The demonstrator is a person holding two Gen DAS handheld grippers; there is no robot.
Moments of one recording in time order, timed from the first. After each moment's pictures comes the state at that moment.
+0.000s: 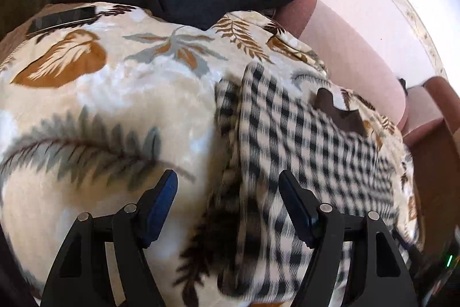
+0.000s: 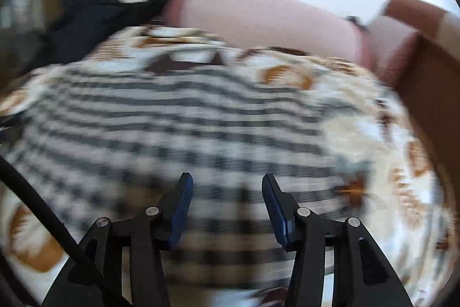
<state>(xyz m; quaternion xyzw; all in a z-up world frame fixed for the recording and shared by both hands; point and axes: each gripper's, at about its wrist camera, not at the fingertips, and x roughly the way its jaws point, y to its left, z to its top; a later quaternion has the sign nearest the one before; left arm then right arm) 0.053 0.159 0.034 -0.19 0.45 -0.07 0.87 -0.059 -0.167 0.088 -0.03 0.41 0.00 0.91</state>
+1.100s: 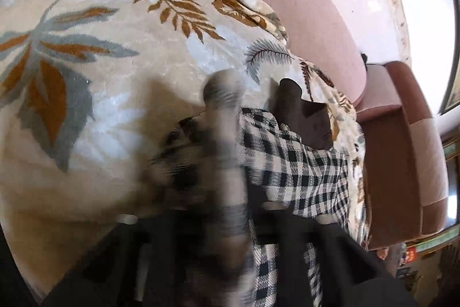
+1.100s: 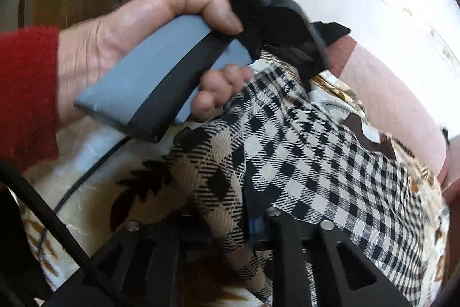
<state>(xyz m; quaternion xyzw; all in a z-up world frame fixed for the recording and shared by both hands) 0.194 0.123 0.008 -0.24 0.54 -0.25 0.77 -0.036 0.073 0.062 -0.17 0.36 0.16 0.90</state>
